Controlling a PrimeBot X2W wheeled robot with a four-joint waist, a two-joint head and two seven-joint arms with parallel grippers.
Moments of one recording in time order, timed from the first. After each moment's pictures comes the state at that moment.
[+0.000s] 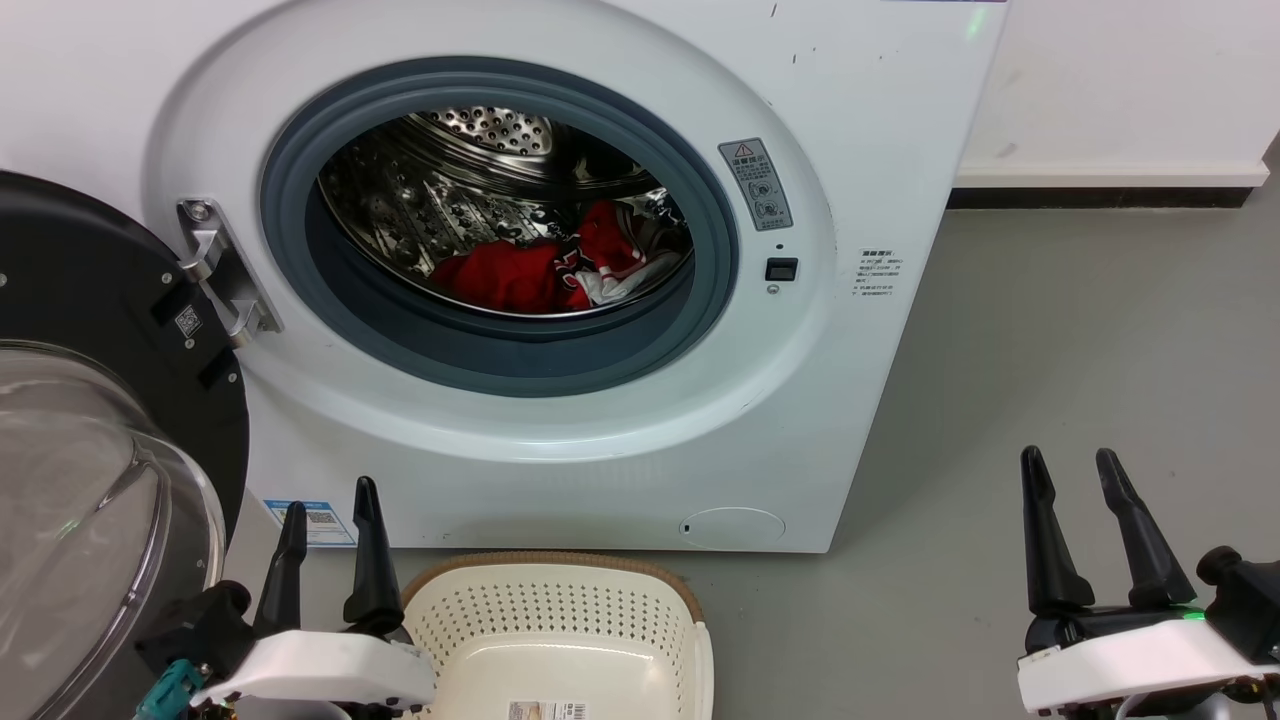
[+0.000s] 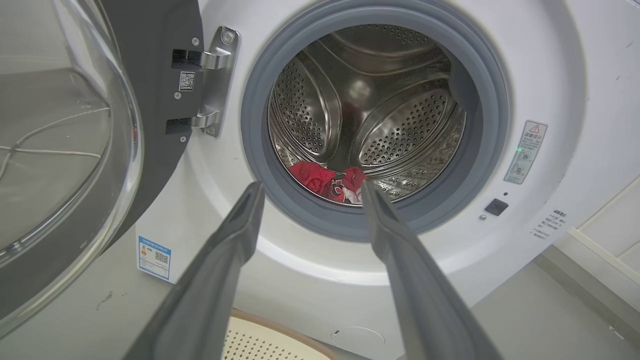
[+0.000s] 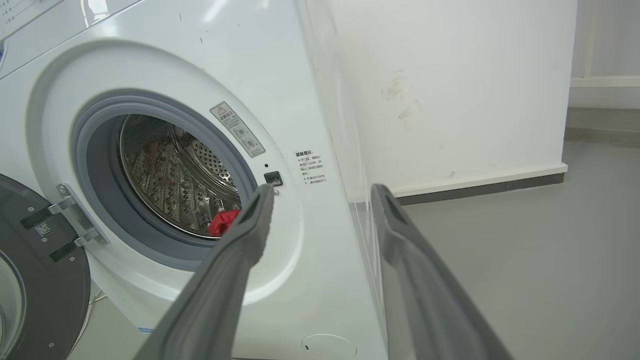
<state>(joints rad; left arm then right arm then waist) 0.04 0.05 0.00 0.01 -0.48 0.06 -0.16 0.05 -0.05 -0.02 -0.04 0.32 0.13 -0.16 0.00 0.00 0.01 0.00</state>
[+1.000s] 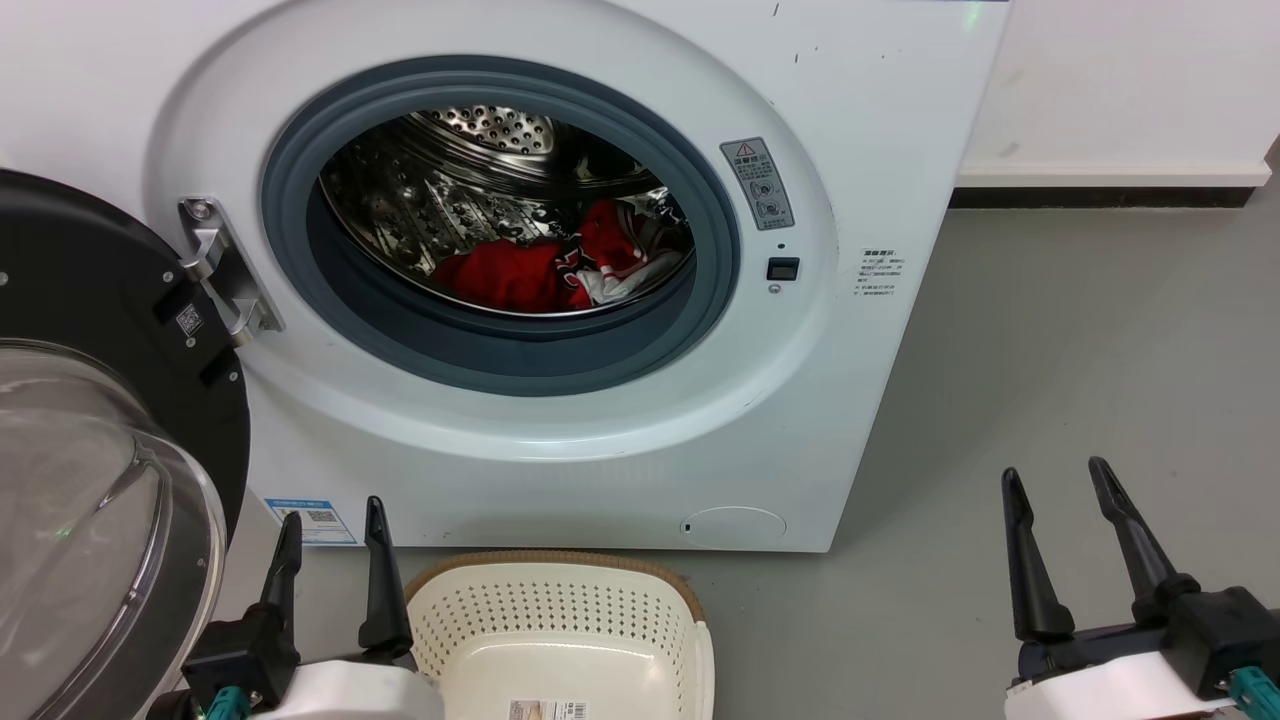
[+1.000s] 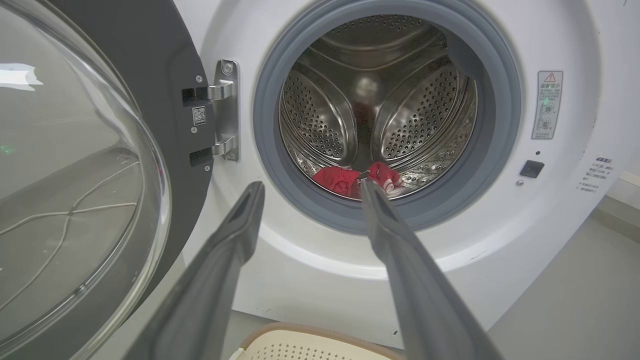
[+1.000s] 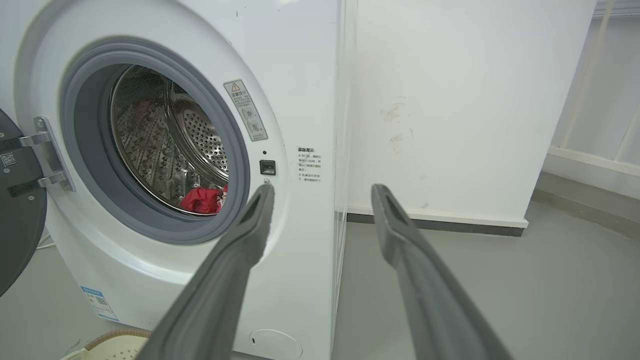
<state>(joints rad) 0.08 0.05 -0.01 0.01 -0.23 0.08 -0.23 0.09 -0.05 -0.01 -0.07 0.06 0.13 -0.23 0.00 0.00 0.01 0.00</state>
